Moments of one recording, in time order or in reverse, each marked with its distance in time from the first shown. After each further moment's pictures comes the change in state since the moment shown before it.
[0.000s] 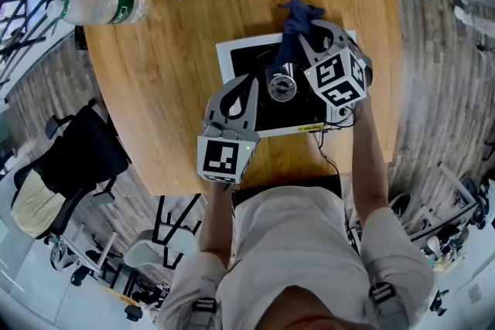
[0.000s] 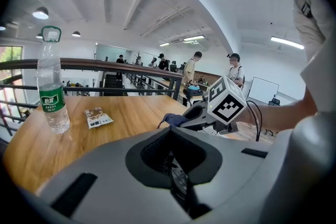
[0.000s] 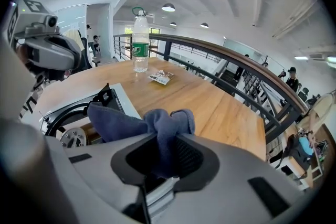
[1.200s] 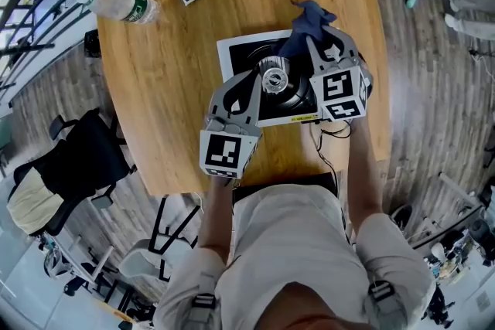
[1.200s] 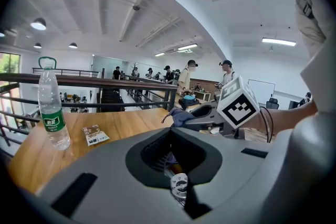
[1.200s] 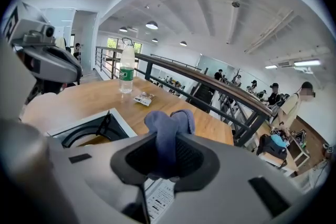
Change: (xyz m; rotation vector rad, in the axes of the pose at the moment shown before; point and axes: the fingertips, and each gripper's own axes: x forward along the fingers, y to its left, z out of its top) left arm -0.036 -0.041 0.044 0.063 -0.110 -0.014; right arm -0.102 -0.015 0.022 0.093 -0.170 -0.245
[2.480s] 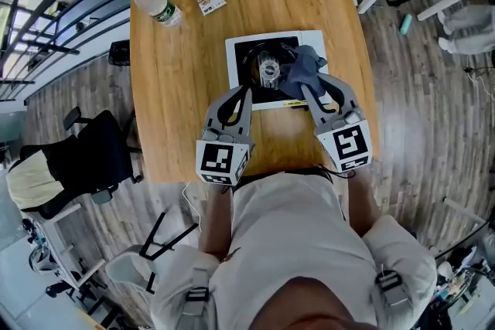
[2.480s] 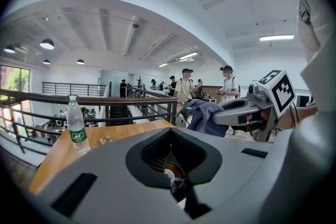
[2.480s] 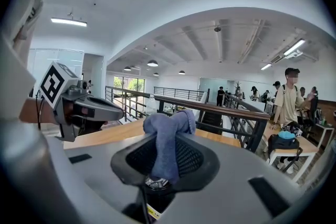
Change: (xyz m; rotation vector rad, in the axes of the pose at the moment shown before) left arm -0.117 -0.070 0.035 0.056 -0.106 0.097; right arm -0.212 0.070 0.042 0.161 -0.353 0.113
